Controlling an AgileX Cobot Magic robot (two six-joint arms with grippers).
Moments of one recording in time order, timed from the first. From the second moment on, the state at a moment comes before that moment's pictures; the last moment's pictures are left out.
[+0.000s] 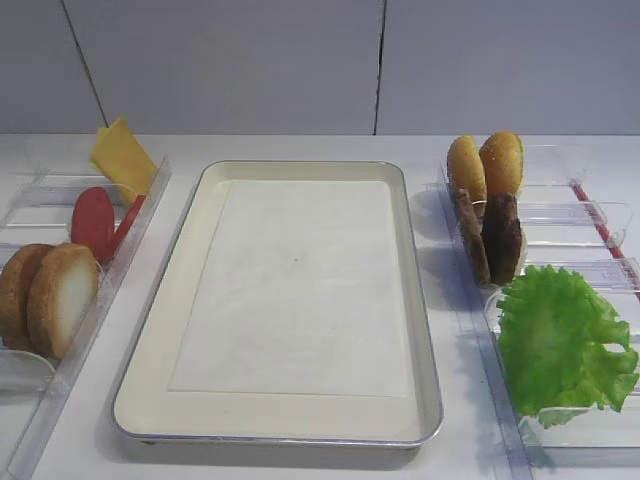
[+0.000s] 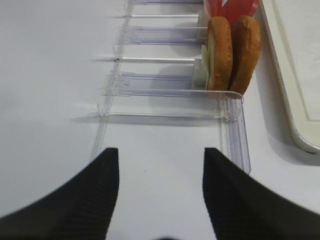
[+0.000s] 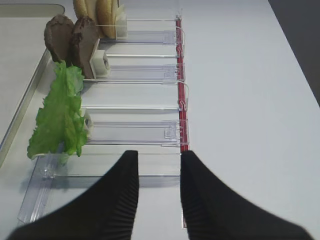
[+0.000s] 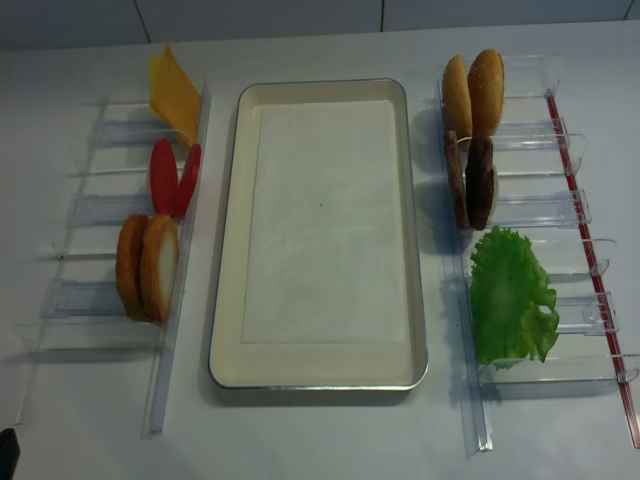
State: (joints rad) left arm 0.07 -0.02 -0.48 0.04 1.19 -0.04; right arm -0.03 -0.02 -0.47 0.07 1.13 -0.03
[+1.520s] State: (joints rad) left arm 0.06 1.03 -0.93 -0.38 1.24 0.22; right arm -0.03 -0.02 -0.47 0.07 1.13 -0.03
